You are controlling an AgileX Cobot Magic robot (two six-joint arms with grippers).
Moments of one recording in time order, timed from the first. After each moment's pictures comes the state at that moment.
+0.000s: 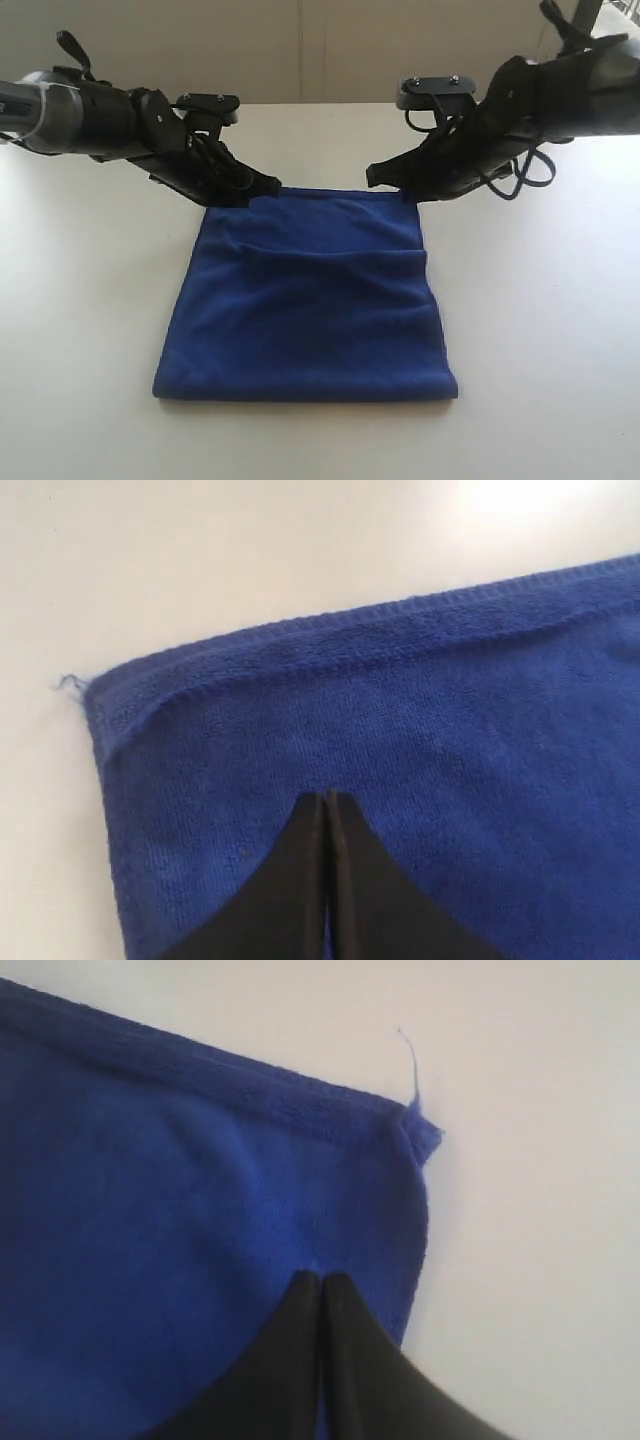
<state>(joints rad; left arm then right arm) -0.43 2.09 -1.42 -0.39 0.33 0.23 0.16 1.97 -1.30 0.31 0.41 -0.17</state>
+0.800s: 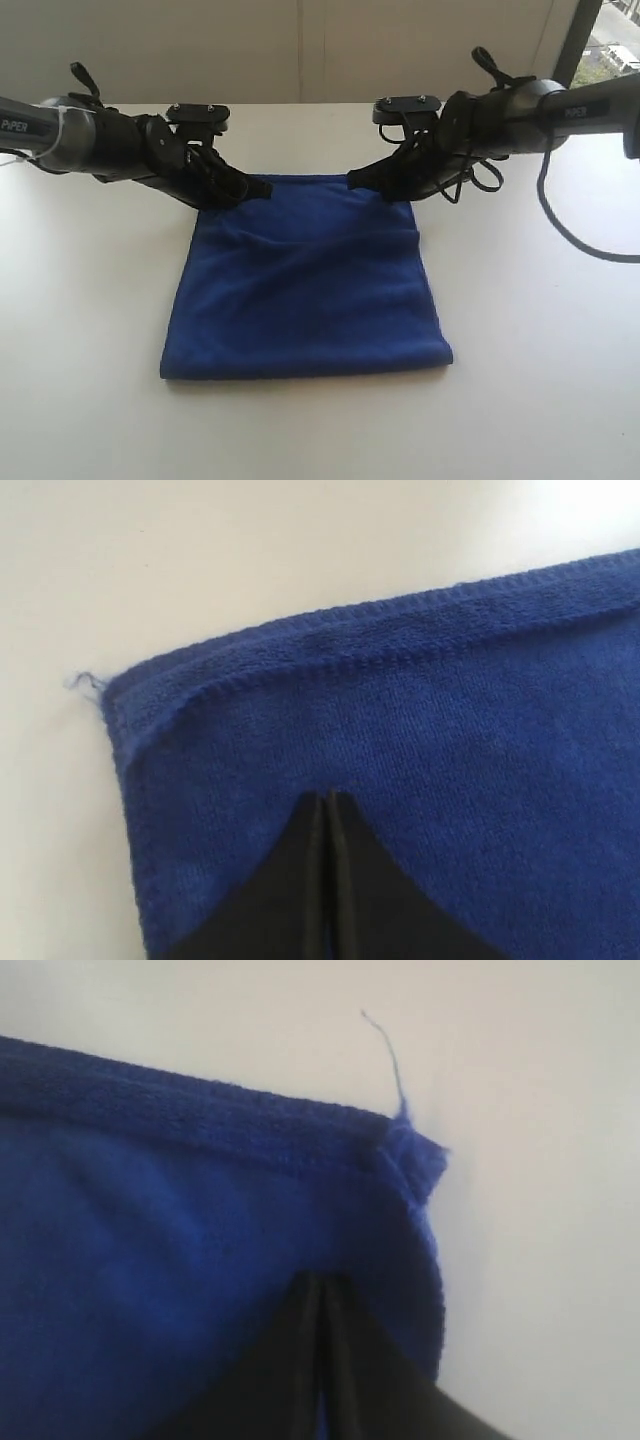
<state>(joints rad) -0.41 2.16 -1.43 -0.39 0.19 0.23 0.16 2.24 -1.55 0.31 0.35 -0.17</state>
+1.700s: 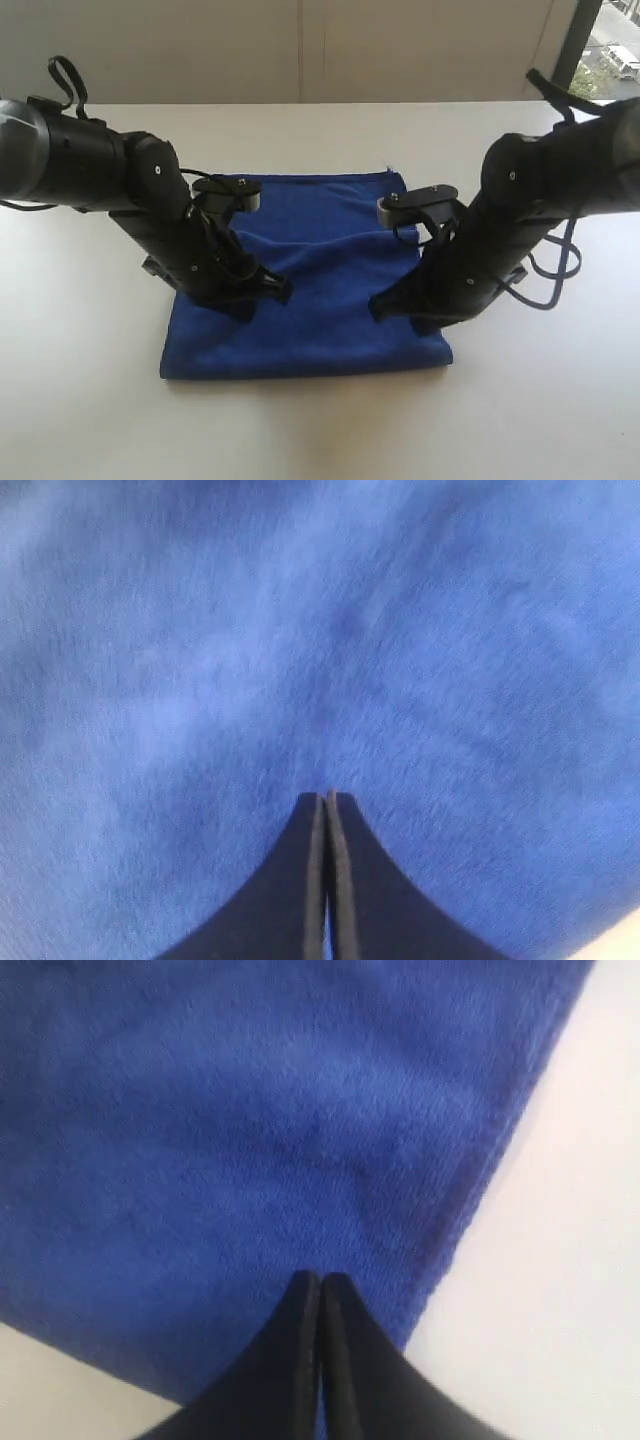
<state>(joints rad) -0.59 1.86 -1.09 -0.39 0.57 0.16 0.29 1.79 -0.95 0.26 0.60 -0.18</state>
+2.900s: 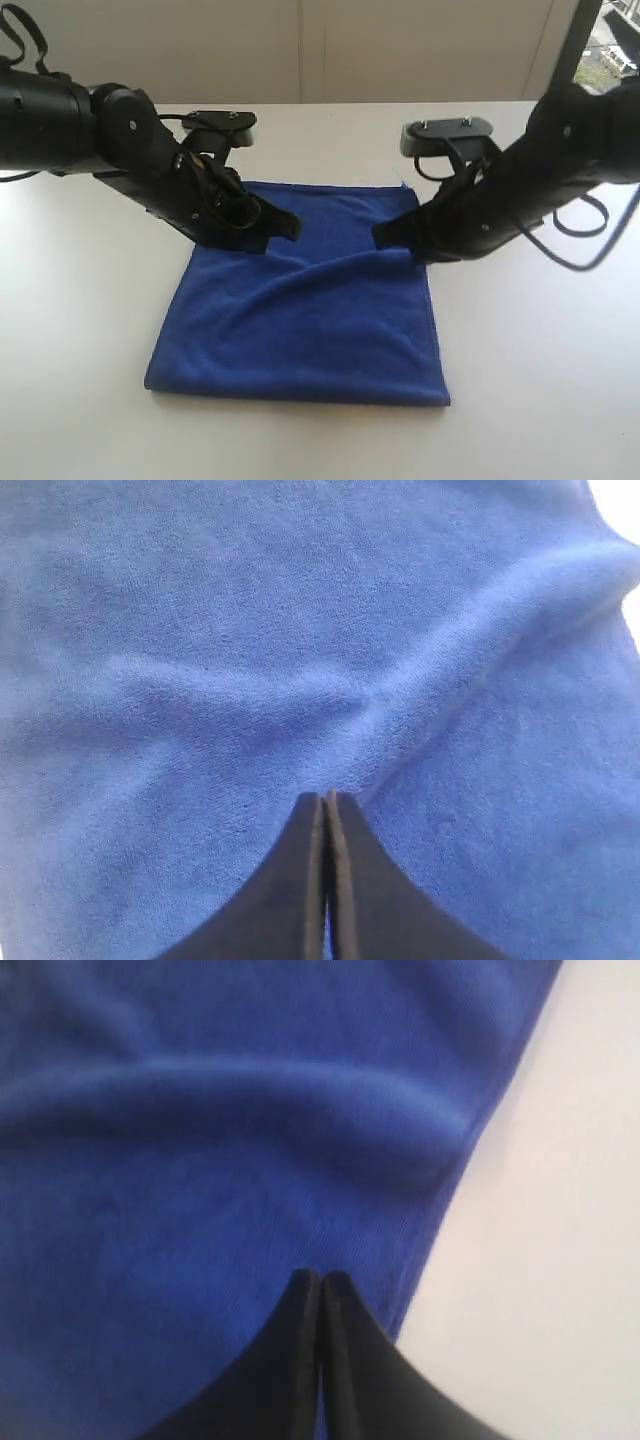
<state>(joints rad) -0.59 1.76 -1.12 -0.39 0.46 0.15 0.25 1.65 -0.97 0.30 0.51 -0.13</state>
